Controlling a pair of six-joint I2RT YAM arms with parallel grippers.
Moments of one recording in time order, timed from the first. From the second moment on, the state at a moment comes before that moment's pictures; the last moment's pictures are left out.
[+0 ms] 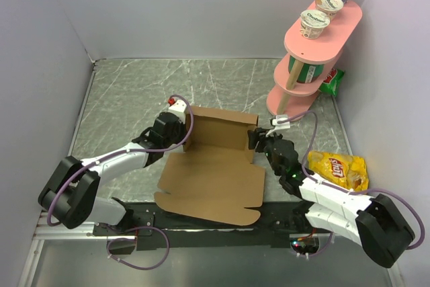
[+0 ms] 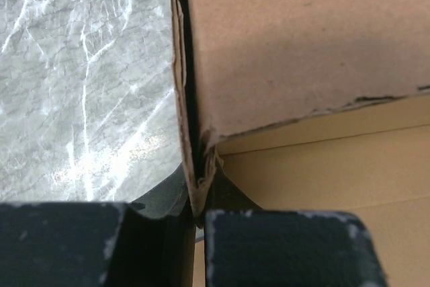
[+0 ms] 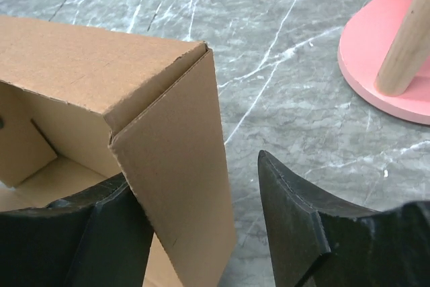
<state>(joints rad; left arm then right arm) -0.59 1.36 0.67 0.15 -0.15 -0.22 0.63 0.97 0.27 0.54 0.39 0.26</state>
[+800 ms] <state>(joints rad) -0.59 1.34 0.66 0.14 -0.15 -0.20 0.69 1.15 0.32 0.47 0.51 0.37</state>
